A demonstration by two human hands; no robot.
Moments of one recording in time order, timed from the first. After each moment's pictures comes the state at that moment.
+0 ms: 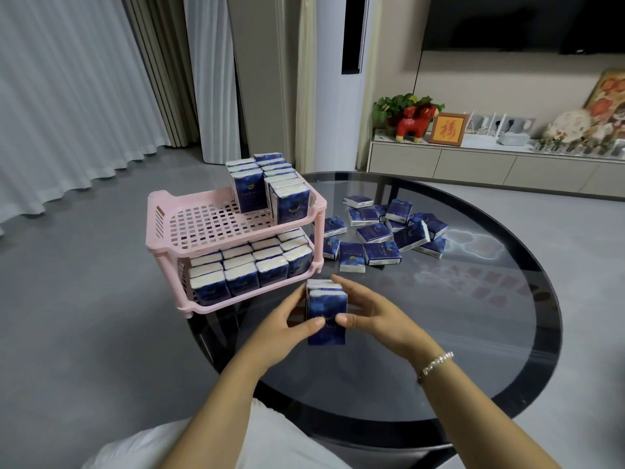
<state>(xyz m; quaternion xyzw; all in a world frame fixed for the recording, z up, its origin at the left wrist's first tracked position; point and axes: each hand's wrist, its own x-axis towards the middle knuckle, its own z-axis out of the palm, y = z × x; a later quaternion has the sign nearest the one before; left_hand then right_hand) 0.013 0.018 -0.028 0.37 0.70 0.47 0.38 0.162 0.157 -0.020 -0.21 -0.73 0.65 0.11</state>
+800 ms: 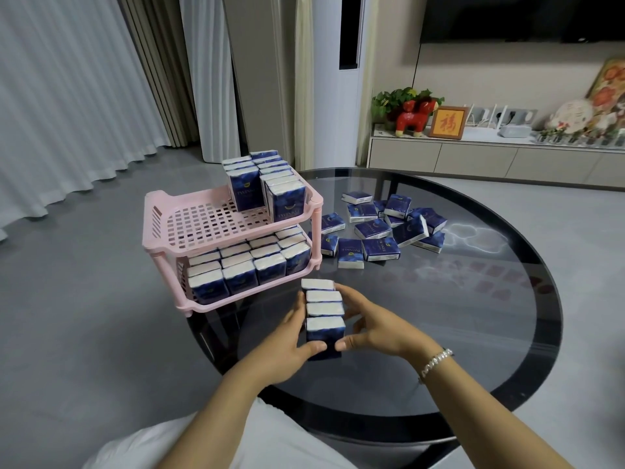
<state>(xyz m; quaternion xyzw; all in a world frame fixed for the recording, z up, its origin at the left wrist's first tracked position) 0.028 0.010 -0.027 0.49 0.75 0.29 0.34 0.167 0.162 -0.030 -0.20 -0.85 0.49 0.03</state>
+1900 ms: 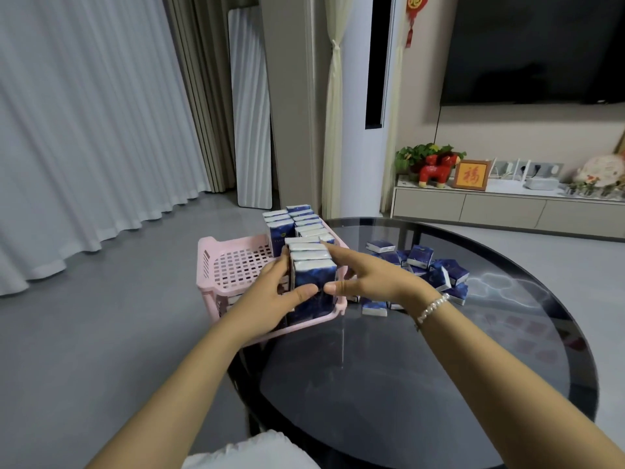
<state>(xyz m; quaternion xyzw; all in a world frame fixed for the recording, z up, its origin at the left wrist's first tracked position) -0.022 -0.002 0.098 0.51 0.73 0.44 0.14 0.109 0.160 0.122 -0.09 -0.91 0.41 0.06</state>
